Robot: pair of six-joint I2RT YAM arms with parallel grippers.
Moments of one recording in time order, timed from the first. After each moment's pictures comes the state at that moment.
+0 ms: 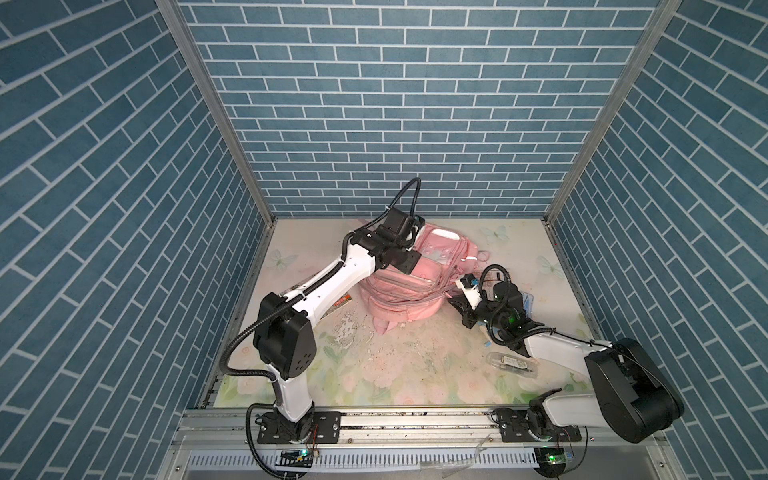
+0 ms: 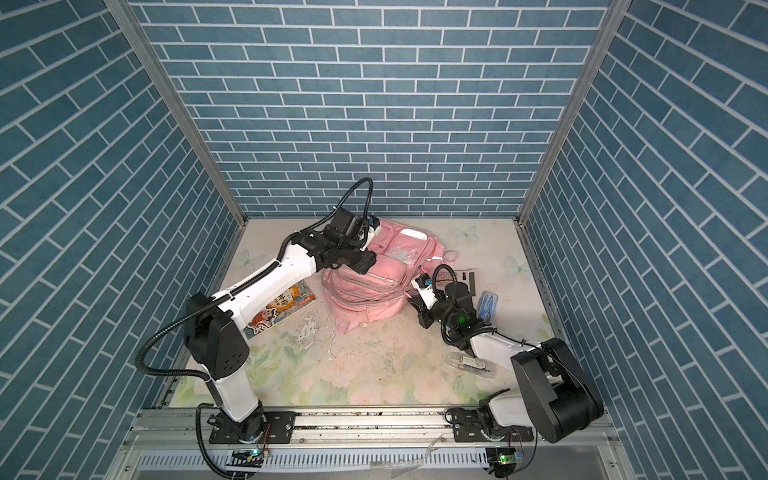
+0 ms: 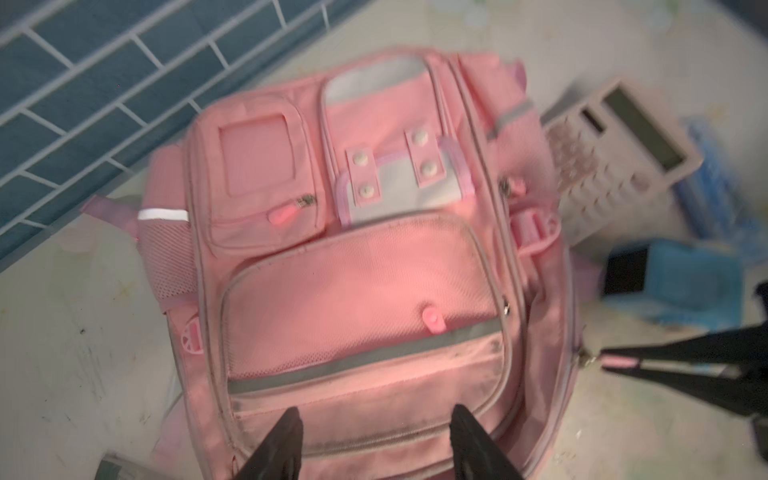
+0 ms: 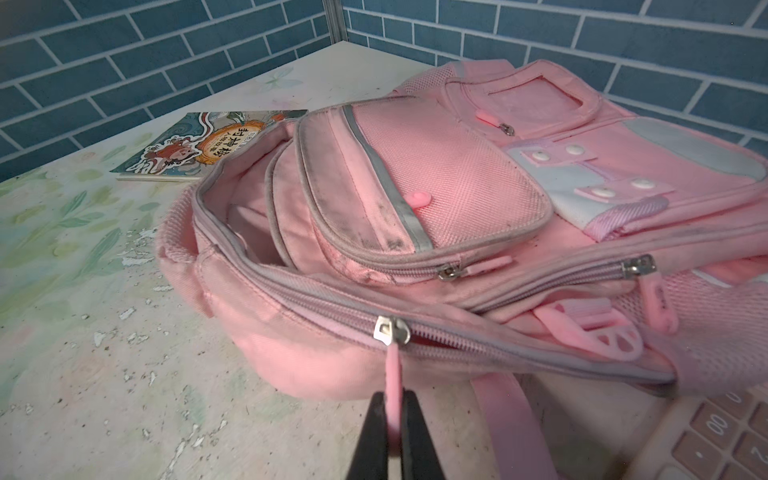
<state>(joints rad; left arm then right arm) -0.66 1.81 1.64 -0.78 -0.02 0.11 0.45 1.35 0.44 0.46 -0.46 -0.12</state>
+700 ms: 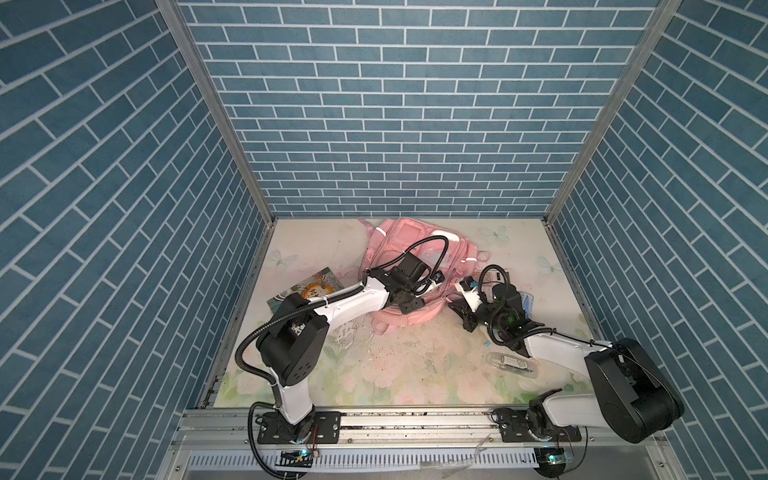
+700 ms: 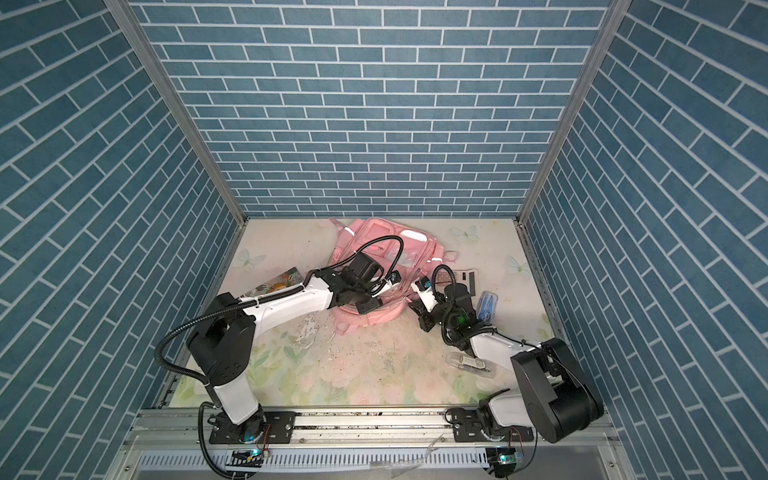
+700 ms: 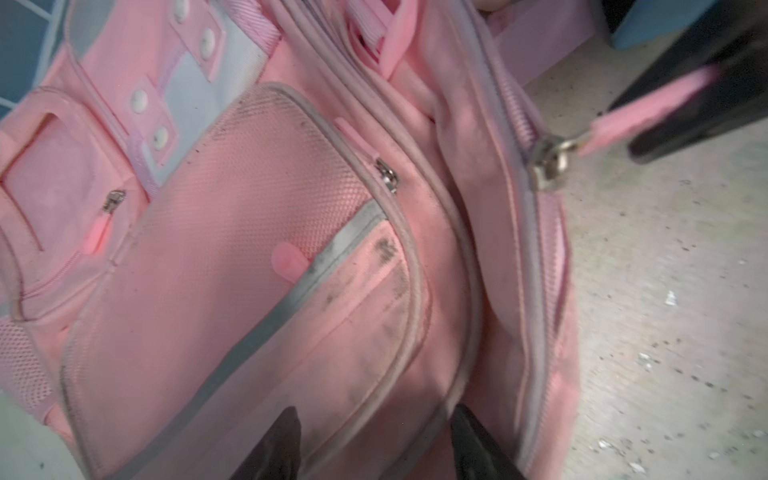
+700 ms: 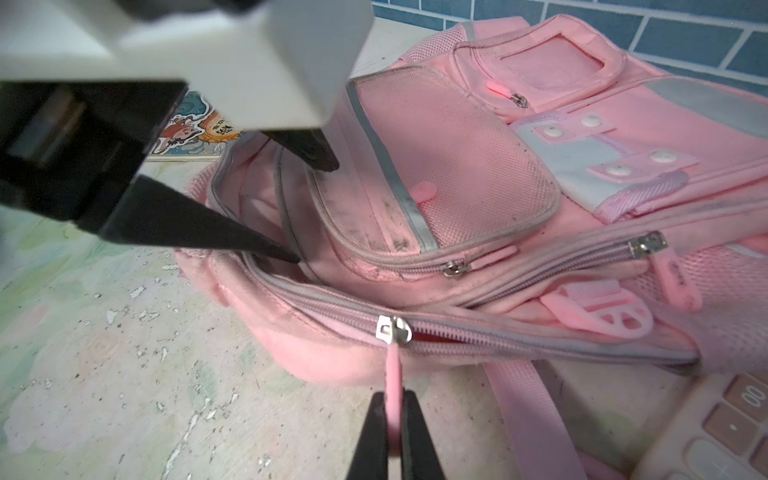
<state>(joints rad) -0.76 1.79 1.27 -0.44 -0.06 0.46 0.45 1.35 0.44 0.40 -0.48 -0.12</state>
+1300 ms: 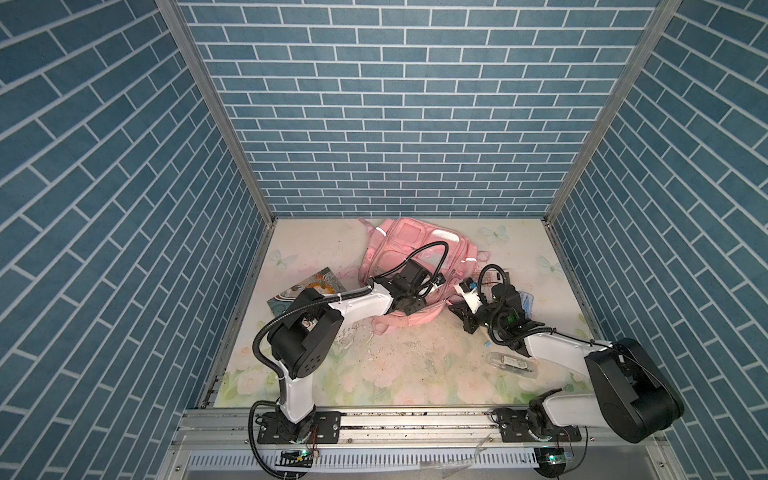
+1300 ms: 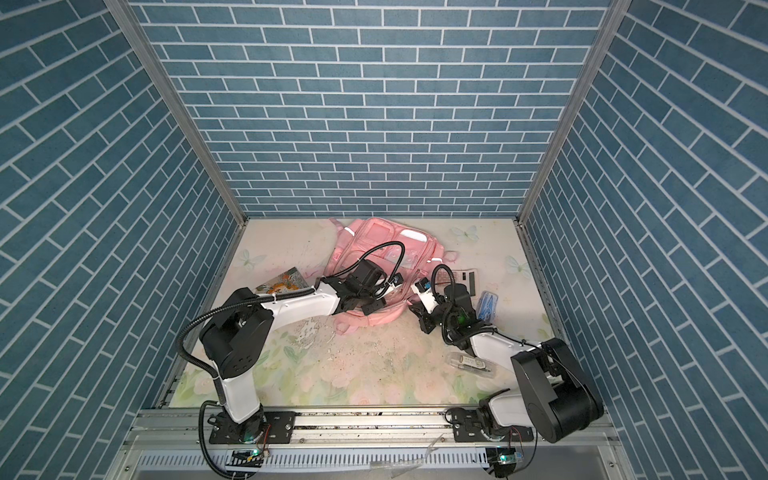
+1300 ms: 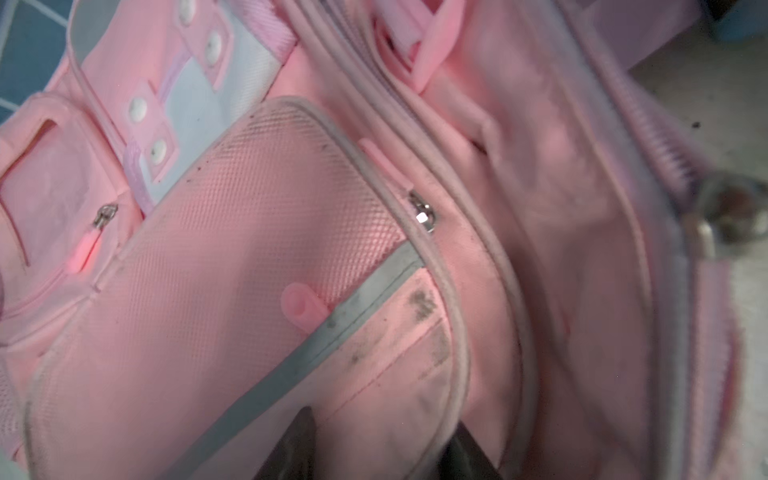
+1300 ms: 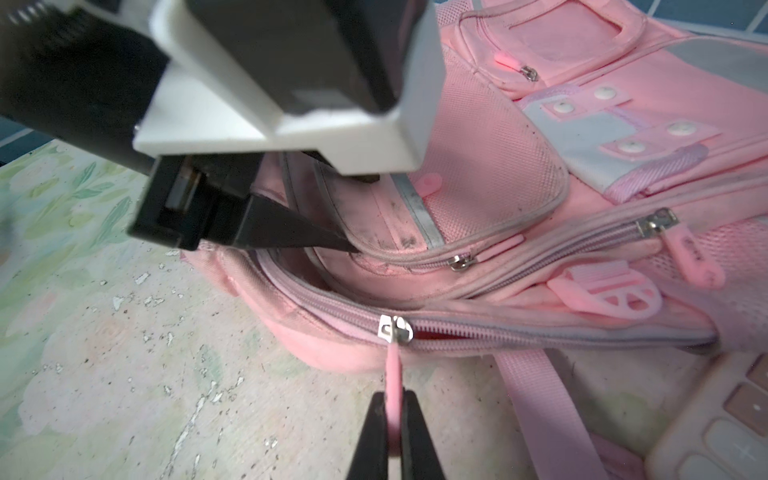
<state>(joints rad) -0.77 1.88 1.21 -0.25 -0.09 0.43 0.45 1.35 0.45 0.33 -0.48 -0.13</state>
